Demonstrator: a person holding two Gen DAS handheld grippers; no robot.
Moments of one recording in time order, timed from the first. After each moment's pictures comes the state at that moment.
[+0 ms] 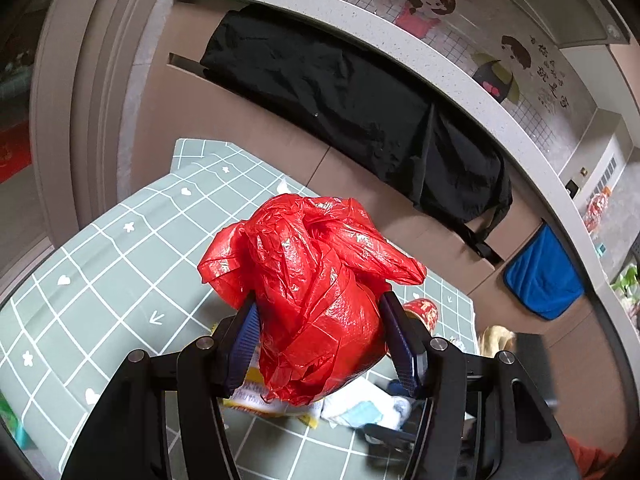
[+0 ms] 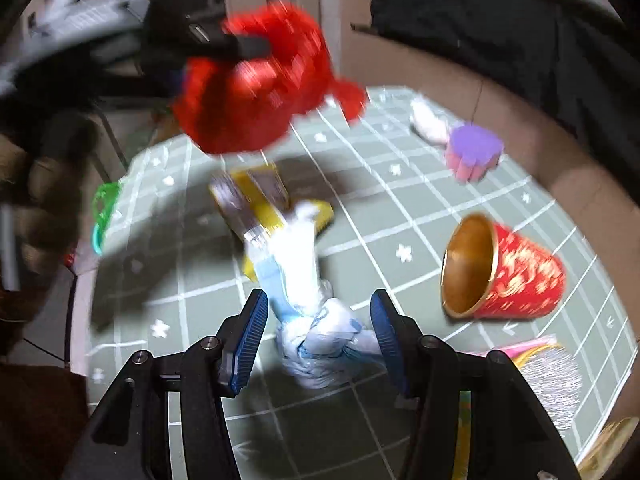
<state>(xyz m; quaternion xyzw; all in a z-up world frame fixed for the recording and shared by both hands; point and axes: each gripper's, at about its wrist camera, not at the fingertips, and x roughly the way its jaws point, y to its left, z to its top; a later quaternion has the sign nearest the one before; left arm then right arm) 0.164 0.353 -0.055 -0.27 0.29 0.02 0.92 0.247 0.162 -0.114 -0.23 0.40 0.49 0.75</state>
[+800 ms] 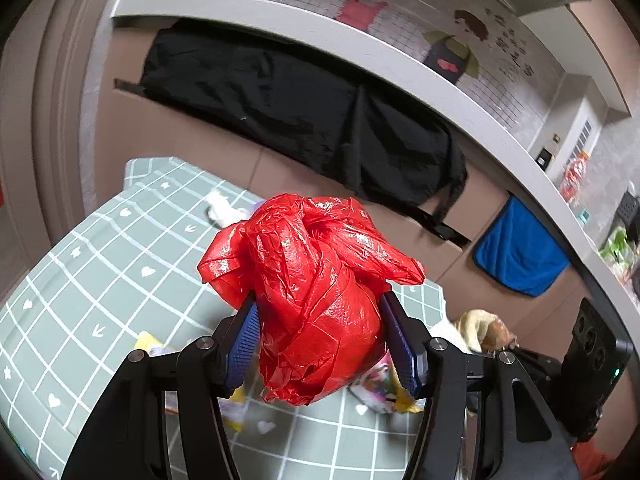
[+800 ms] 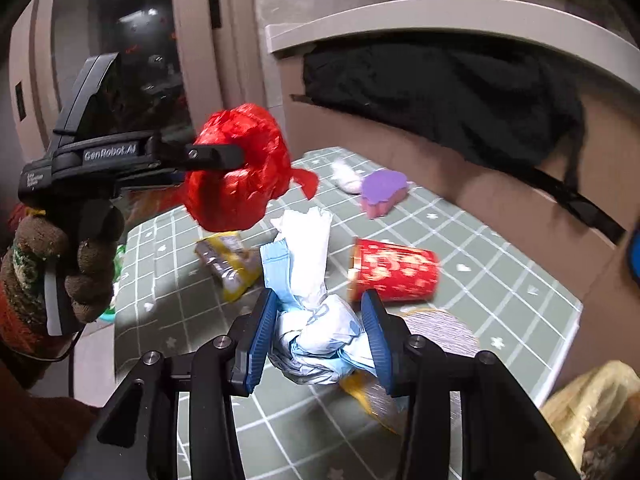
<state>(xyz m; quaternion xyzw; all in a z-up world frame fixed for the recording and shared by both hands) 0.189 0.282 -0.022 -0.22 0.28 -0.03 0.93 0.235 0.042 -0.024 -0.11 0.31 0.44 0.84</state>
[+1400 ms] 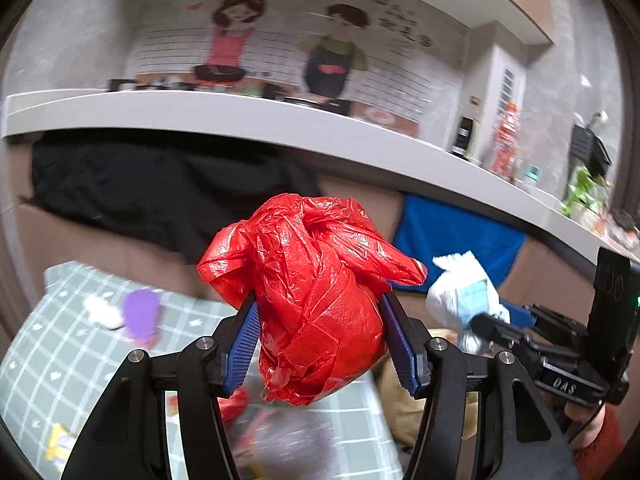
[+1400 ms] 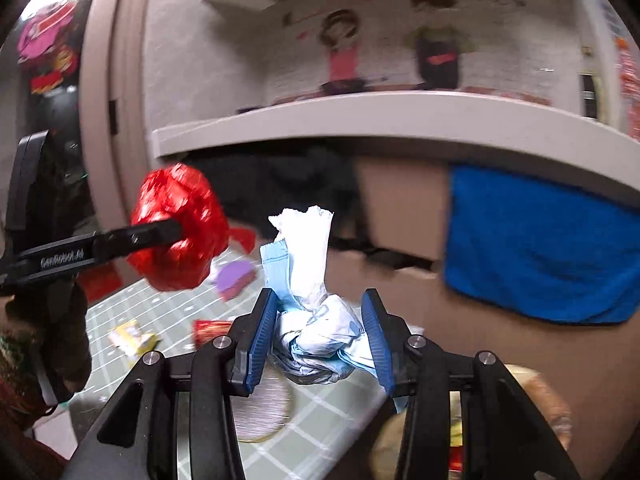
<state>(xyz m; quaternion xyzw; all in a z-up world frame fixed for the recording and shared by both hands) 0.256 0.102 0.052 -0.10 0.21 -0.13 0.96 0.271 -0.132 0.054 -0.03 0.21 0.27 0.94</state>
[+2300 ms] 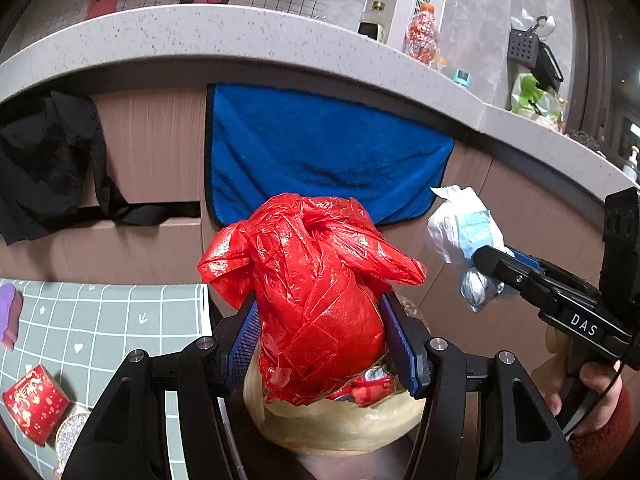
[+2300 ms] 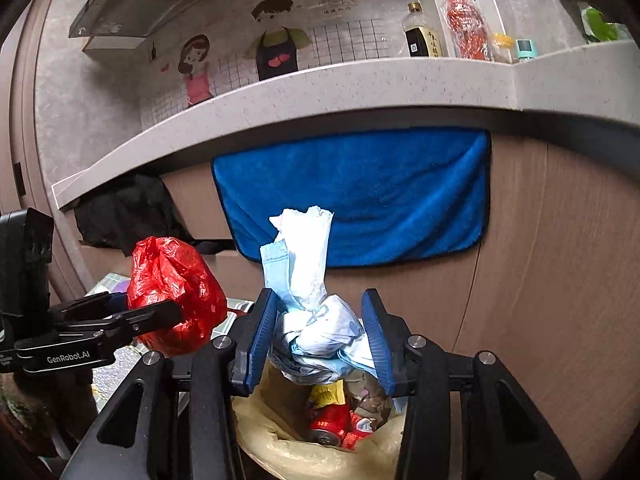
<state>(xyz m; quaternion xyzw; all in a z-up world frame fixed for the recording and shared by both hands) 0.308 -0.087 -0.002 -0.05 0.28 -0.24 0.93 0.274 -0.303 0.017 0.05 0.23 0.11 0.96</state>
